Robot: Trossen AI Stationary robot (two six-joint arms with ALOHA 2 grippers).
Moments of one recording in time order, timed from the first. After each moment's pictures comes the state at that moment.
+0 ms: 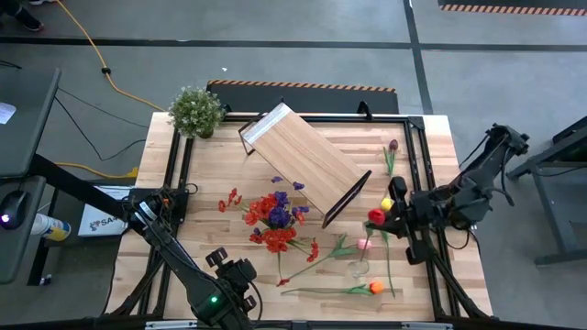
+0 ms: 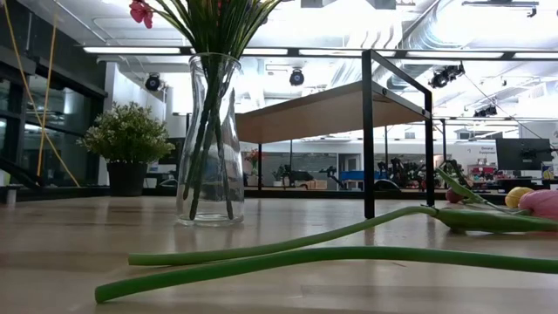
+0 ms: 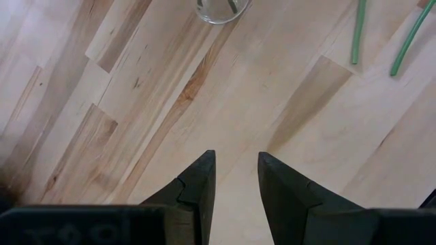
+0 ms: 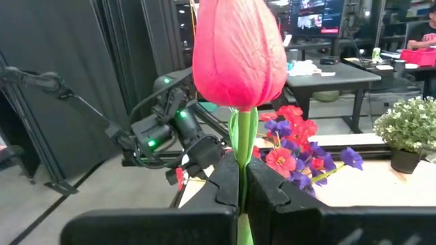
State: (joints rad) left arm -0.84 2.04 1.79 -1.46 -0.41 -1.44; right arm 0.77 0.95 0.97 -0.04 0.64 0.16
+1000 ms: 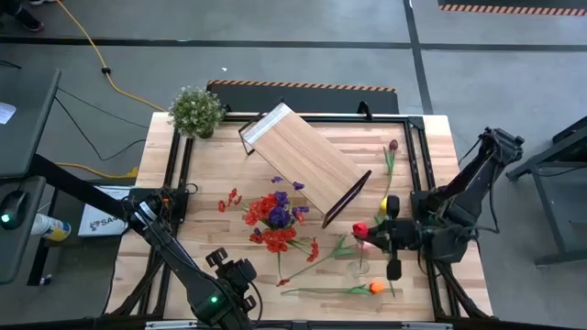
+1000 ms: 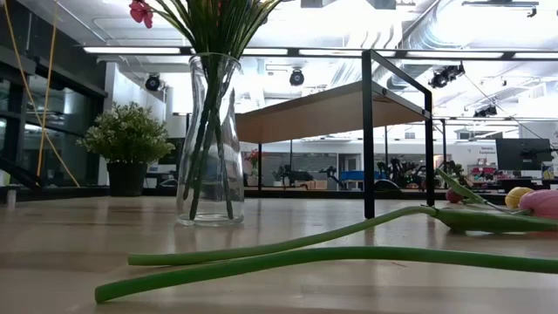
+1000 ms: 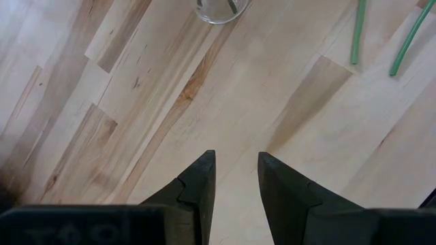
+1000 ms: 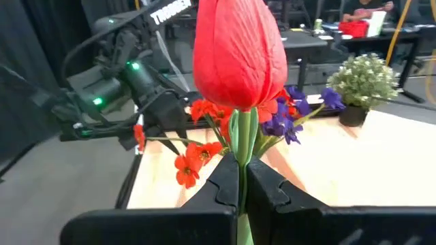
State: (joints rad) left arm -0.84 2.04 1.79 -1.46 -0.41 -1.44; right arm 0.87 1.15 0.97 -0.10 0.94 0.32
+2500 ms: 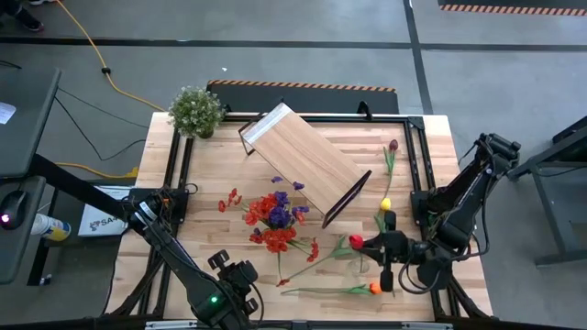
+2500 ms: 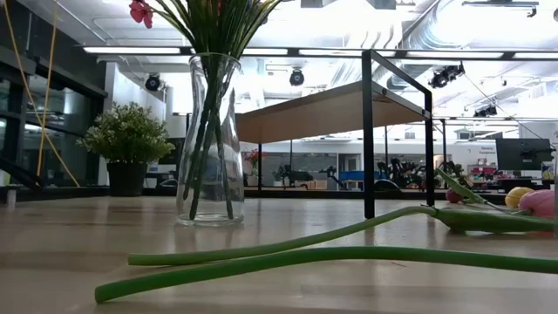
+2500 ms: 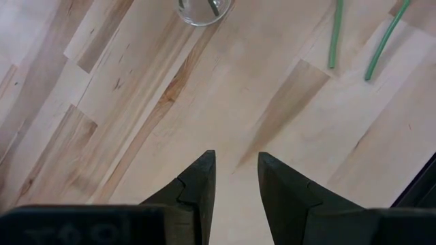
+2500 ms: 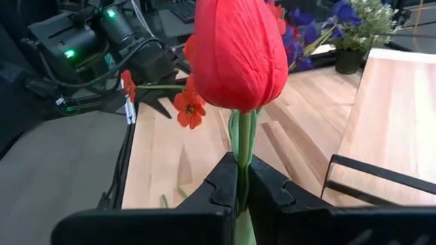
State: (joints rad) left arm -0.84 2.04 1.79 -1.40 -0.41 -1.44; right arm 0.93 1.27 0.97 -0.26 0.99 0.66
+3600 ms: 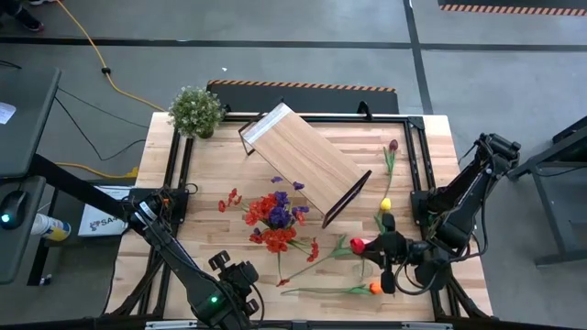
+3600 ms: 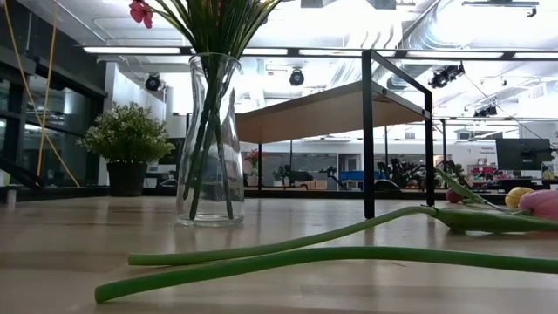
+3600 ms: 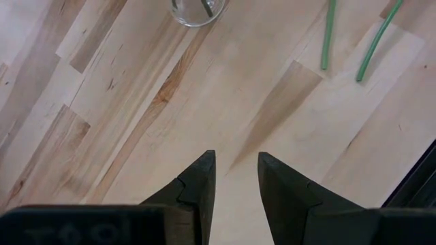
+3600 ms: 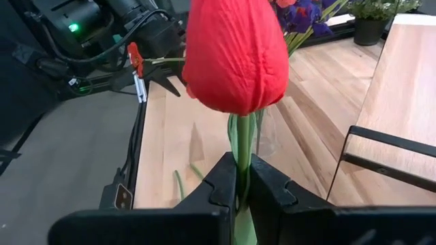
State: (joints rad) left arm -0.84 2.04 1.79 -1.38 -0.41 -1.44; right arm 0.93 1.27 0.97 -0.32 0.90 0.74
